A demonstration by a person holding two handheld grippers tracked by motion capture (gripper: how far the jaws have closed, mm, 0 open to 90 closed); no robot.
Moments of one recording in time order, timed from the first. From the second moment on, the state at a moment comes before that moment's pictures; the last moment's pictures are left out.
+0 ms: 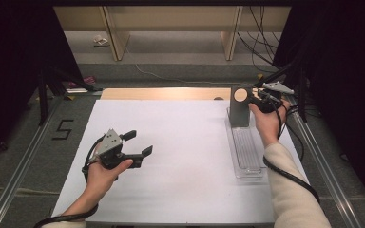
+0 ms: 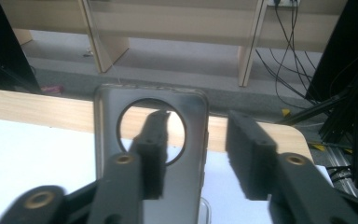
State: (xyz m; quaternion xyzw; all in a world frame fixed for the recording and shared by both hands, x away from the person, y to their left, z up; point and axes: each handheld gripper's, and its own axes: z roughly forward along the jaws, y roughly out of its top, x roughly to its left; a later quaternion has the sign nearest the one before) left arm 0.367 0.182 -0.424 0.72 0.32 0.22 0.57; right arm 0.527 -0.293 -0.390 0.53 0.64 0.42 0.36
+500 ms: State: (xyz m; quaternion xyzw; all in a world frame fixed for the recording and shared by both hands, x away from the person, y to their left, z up) left arm 0.367 0.182 -0.425 0.72 0.33 0.22 0.57; right arm 0.489 -0.288 -0.382 0.52 0.66 0.44 0.32
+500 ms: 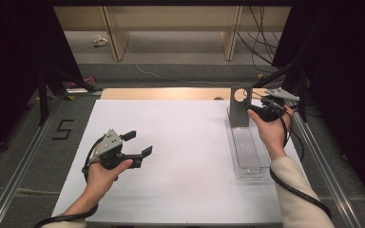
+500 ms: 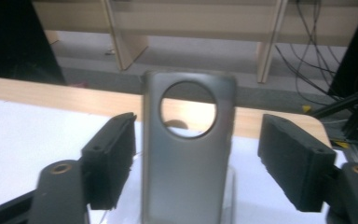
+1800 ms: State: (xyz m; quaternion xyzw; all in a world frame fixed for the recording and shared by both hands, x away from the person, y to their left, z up) left arm 0.365 0.183 -0.424 0.73 0.32 0.21 0.57; right arm 0.414 -0.272 -0.374 0.44 0.72 0.47 0.26
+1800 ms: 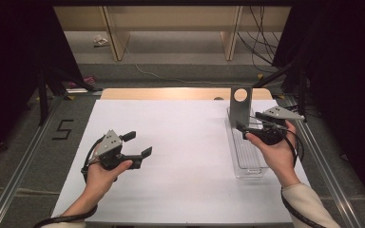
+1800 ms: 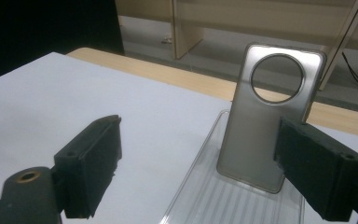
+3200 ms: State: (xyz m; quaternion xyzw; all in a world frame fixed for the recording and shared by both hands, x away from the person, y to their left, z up) left arm 0.348 0.195 -0.424 0.73 0.32 0.21 0.56; right arm 0.366 -0.283 -0.392 0.40 0.74 0.48 0.24
